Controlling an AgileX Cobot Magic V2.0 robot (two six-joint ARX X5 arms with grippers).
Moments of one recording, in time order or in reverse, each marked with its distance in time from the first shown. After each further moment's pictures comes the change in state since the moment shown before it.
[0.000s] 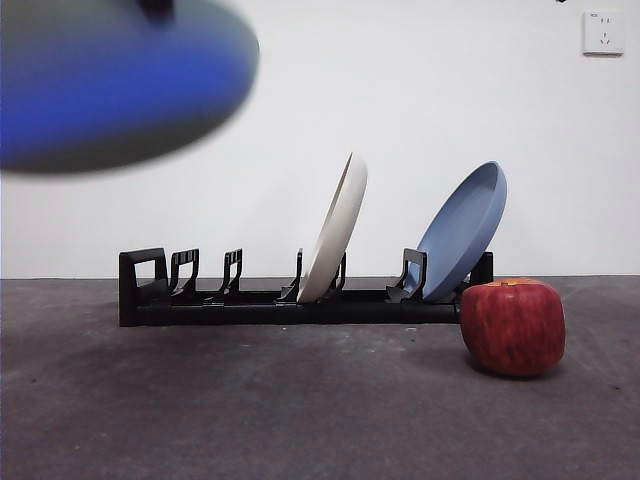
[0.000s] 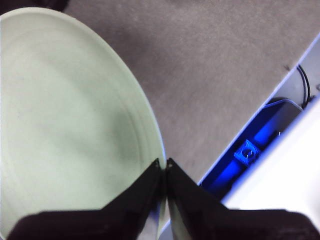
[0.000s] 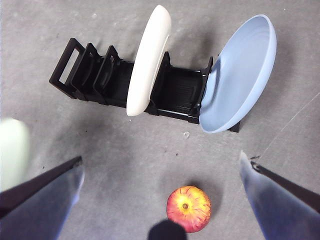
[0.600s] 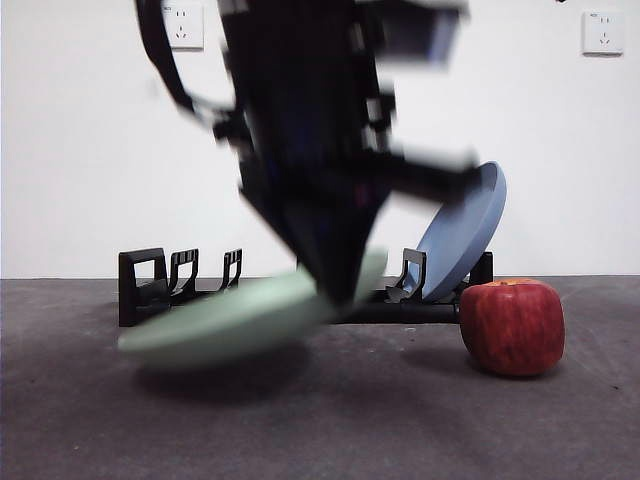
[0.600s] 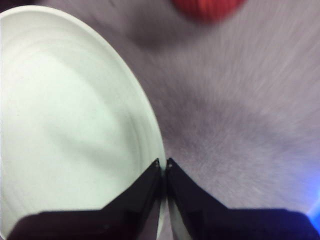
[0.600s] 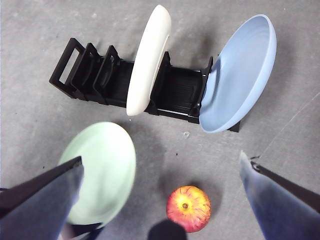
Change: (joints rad) left arm 0.011 0.396 -0.155 0.557 -0.079 0.074; right arm 0.000 0.000 0.000 0.000 0.000 0.000
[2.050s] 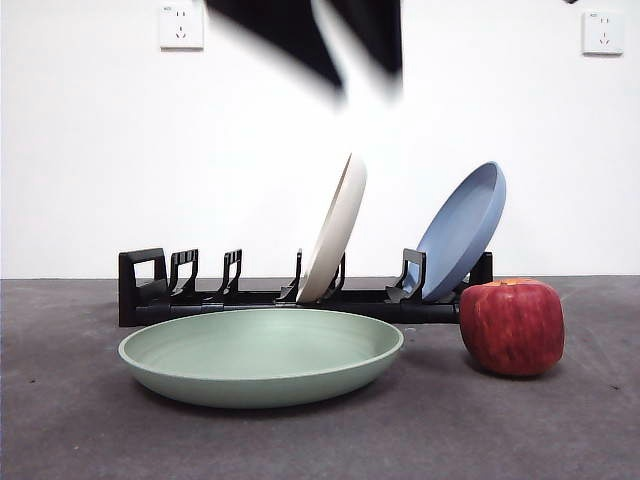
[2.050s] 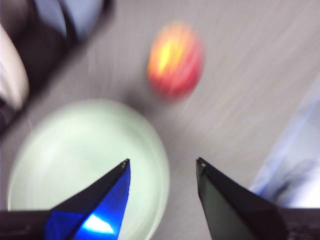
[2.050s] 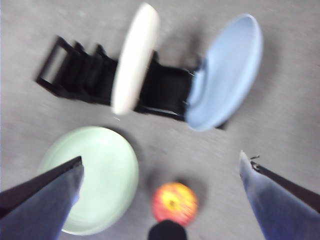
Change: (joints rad) left arm -0.005 -0.413 0.038 -0.011 0.168 0.014; right arm 0.000 0.000 0.000 -0.029 0.069 -0.022
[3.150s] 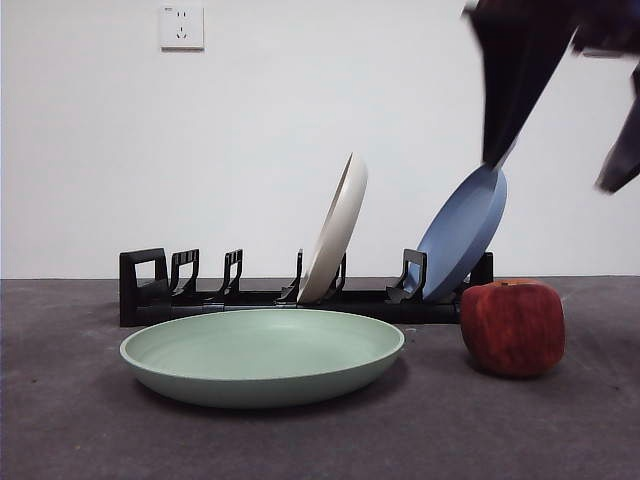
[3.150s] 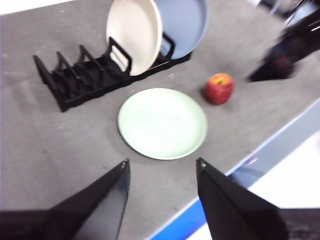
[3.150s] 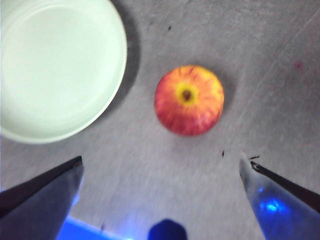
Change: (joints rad) left arm -0.001 -0.845 0.027 -0.689 -0.151 -0.283; right arm 0.249 -0.157 -0.652 0.234 0.149 0.121
